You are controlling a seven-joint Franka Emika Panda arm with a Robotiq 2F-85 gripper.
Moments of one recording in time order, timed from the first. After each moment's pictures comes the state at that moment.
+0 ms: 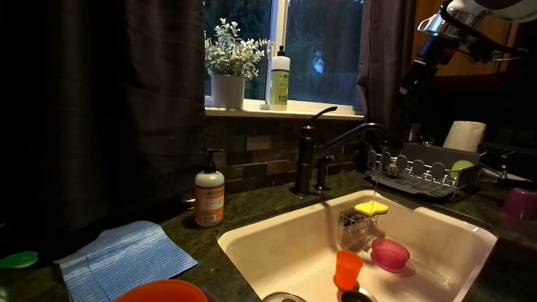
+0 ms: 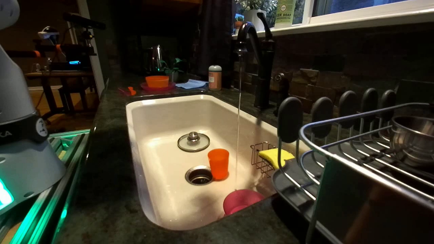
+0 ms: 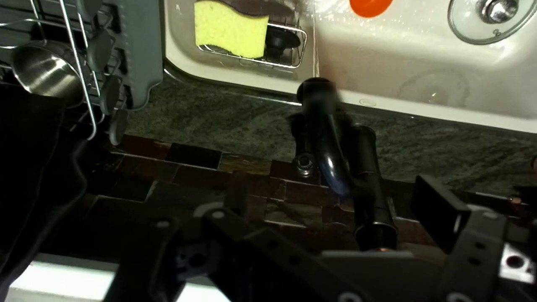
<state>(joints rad) 0.02 -0.71 -0.12 -2.55 -0.08 2.28 -0.26</state>
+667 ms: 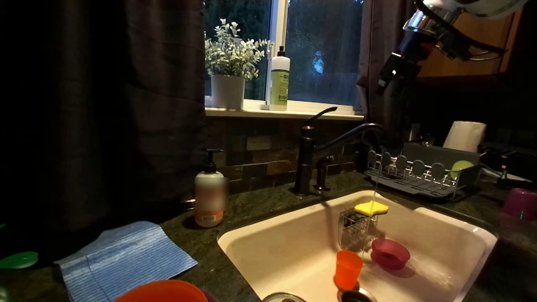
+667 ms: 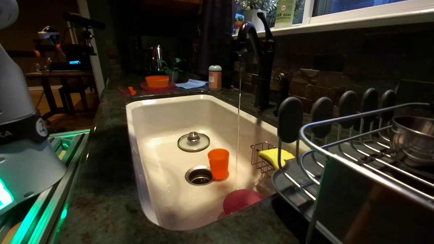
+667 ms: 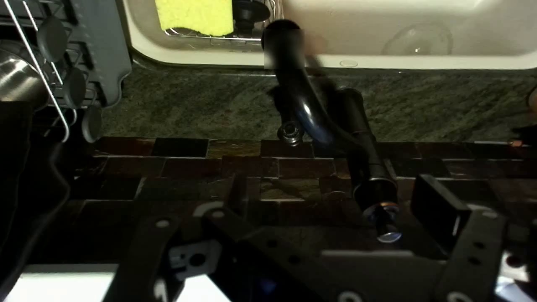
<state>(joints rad) 0.04 -0.57 -0.09 -2.42 0.00 2.28 -0.12</state>
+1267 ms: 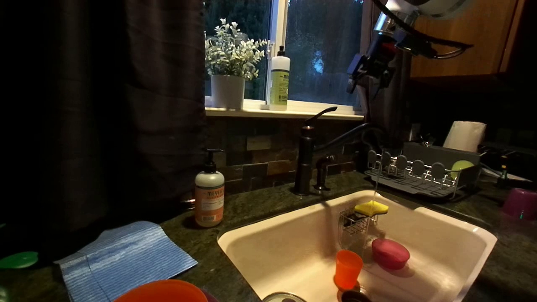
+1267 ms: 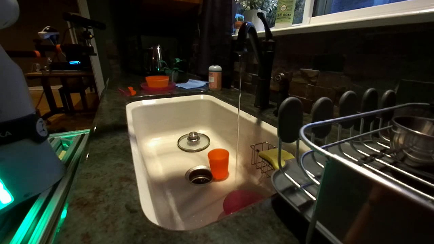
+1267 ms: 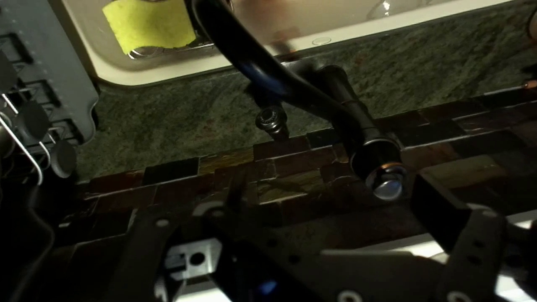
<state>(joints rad) 0.03 -0.31 -0.03 -2.16 0.05 2.18 0.14</state>
